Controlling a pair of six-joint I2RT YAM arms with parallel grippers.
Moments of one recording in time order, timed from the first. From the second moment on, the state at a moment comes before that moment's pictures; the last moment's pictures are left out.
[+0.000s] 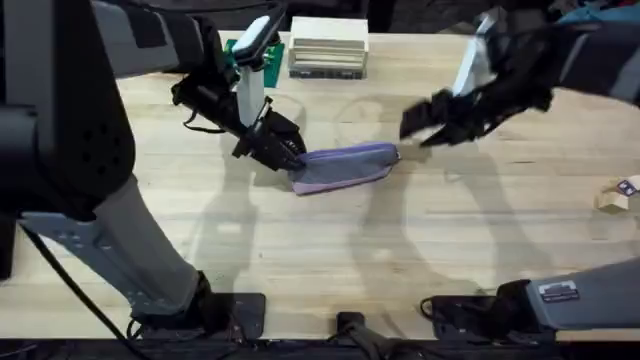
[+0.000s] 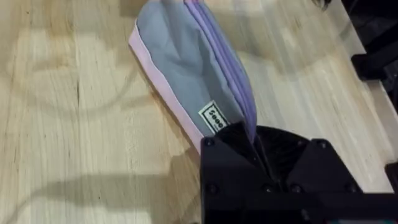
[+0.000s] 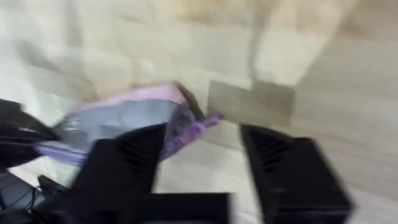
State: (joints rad) left arm -0.02 1.93 1.29 -1.37 0.96 1.87; right arm 0.04 1.66 1.13 -0.80 -0.45 0.16
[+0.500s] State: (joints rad) left arm -0.02 1.93 1.29 -1.38 0.95 1.87; right arm 0.05 1.37 1.24 -0.81 -0.46 0.02
